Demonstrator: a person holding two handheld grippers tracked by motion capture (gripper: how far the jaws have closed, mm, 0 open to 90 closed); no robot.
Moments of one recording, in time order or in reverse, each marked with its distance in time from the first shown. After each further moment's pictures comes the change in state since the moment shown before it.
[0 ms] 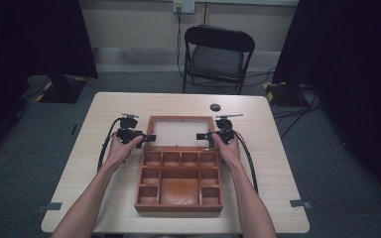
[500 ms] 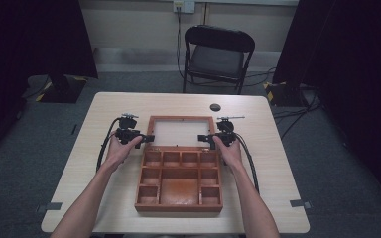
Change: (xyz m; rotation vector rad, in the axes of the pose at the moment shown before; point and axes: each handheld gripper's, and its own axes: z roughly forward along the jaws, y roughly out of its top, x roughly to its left) left arm -0.002 0.000 -0.005 -0.003 0.042 0.026; right arm 0.005 -0.008 -0.005 -0.035 -0.030 -0.037
